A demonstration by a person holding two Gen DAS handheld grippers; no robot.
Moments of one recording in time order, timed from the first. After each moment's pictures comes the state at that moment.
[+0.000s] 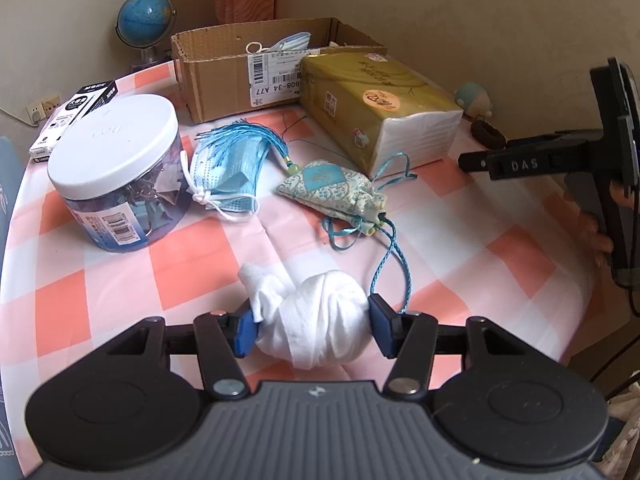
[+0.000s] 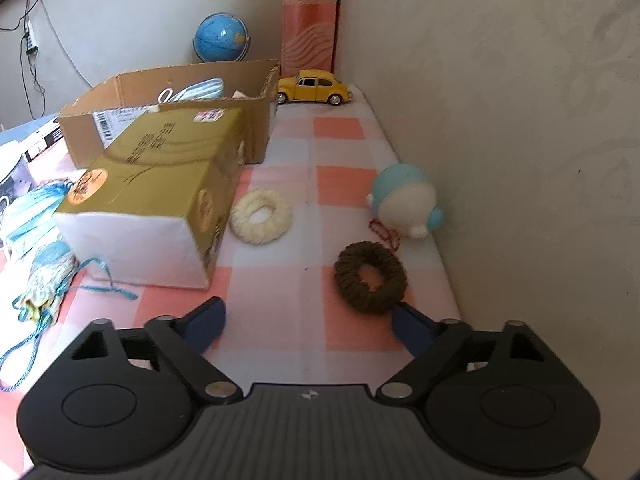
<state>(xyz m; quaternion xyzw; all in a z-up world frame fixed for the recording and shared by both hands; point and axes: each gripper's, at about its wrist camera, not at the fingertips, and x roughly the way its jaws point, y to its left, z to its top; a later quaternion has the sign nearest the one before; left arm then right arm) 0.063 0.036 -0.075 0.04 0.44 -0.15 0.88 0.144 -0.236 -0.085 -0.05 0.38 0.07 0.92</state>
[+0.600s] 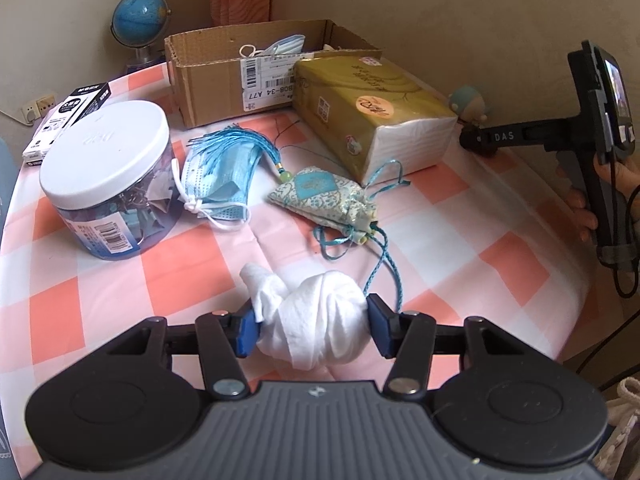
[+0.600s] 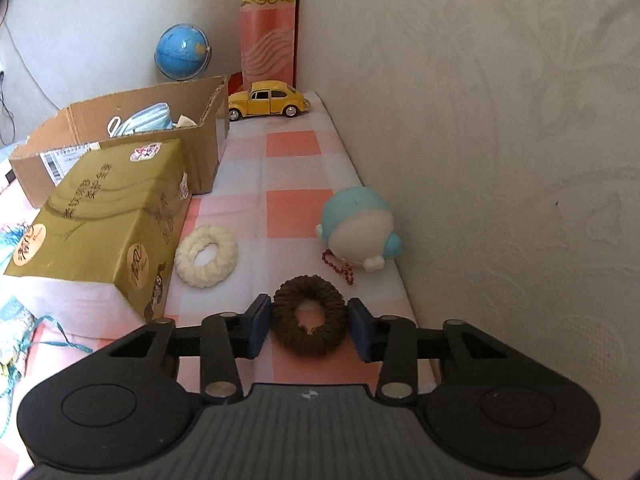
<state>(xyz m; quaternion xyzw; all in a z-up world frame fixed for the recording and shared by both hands) 0.069 0.033 -0.071 0.03 0.44 -0.16 0.88 0.172 -0.253 -0.079 -0.03 0.38 0.02 0.92</state>
